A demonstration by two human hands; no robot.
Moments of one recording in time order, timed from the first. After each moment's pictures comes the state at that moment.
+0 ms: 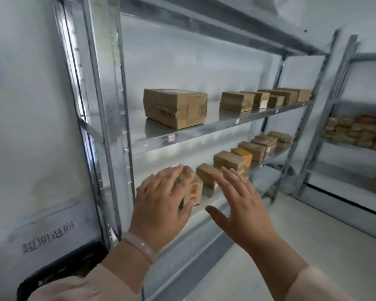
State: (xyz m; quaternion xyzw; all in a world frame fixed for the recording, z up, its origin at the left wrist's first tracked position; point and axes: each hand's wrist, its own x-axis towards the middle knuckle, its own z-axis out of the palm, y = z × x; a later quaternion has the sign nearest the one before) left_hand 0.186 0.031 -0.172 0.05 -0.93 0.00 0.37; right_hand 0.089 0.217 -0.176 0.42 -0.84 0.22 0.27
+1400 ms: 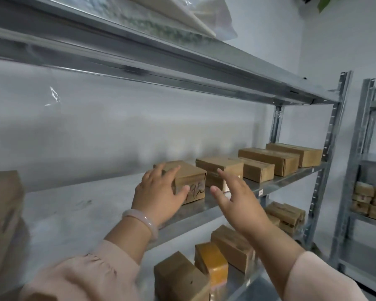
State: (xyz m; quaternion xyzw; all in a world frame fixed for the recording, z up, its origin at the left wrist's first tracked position) left_hand -0.440 0.077 -0.022 0.17 -0.92 -0.10 0.34; right_hand -0.538 0.259 -0.036 0.37 -0.82 0.39 0.18
